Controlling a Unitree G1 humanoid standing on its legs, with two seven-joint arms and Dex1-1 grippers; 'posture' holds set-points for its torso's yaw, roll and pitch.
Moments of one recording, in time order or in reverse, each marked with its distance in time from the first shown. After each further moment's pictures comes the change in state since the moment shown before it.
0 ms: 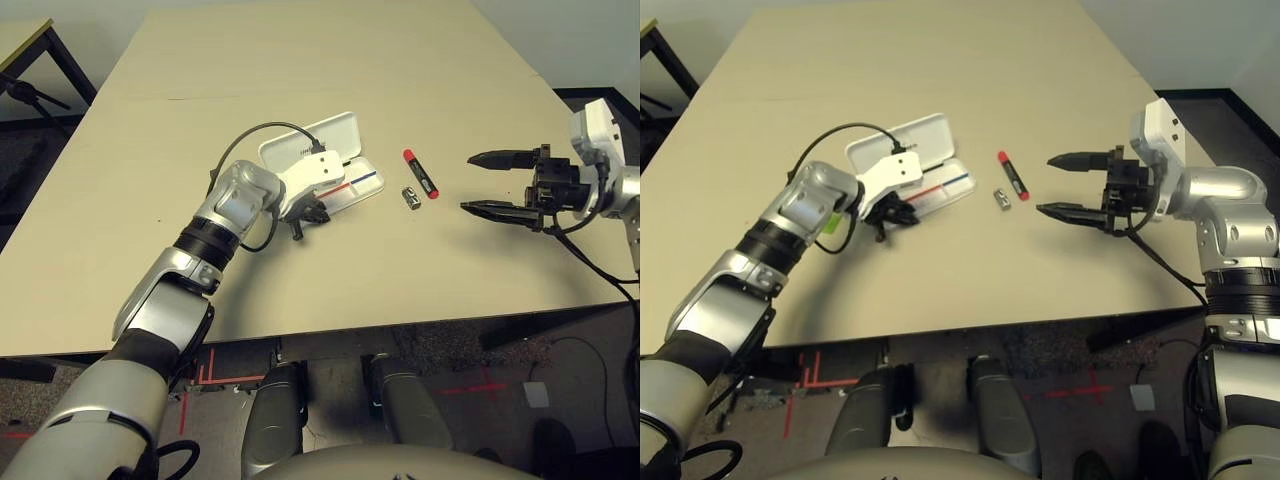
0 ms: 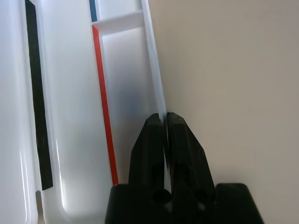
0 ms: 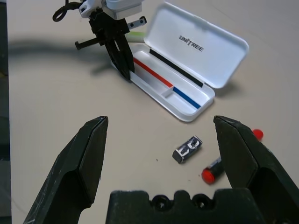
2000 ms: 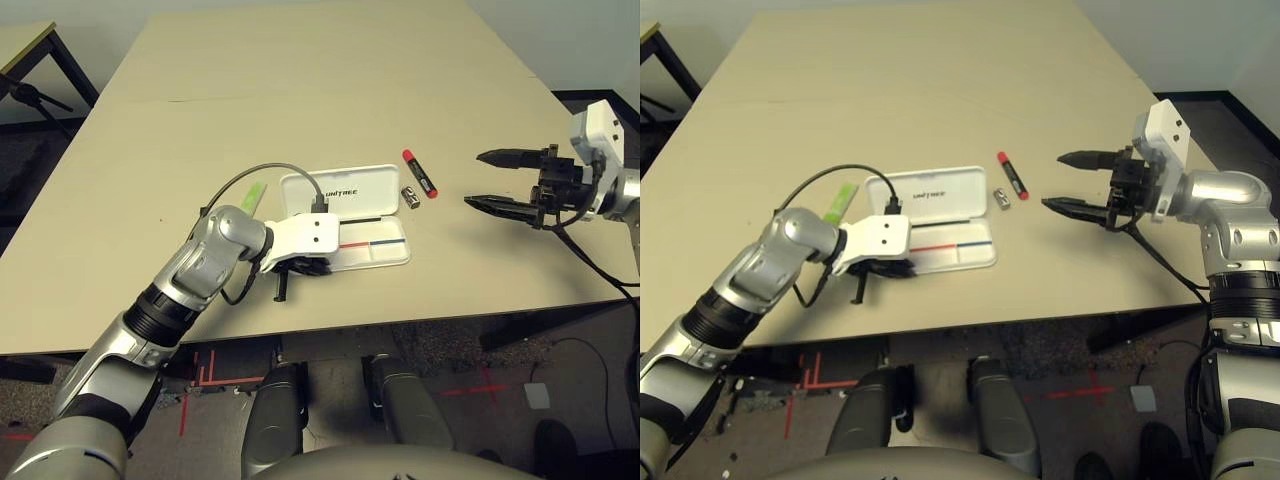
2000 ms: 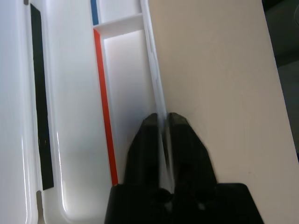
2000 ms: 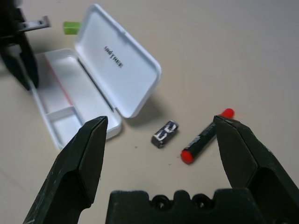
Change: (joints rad) left arm 0.375 0.204 -0.027 -0.686 -0.050 0.036 -0.135; right arm 0.023 -0.001 -0.008 0.015 -0.025 -0.002 -0.147
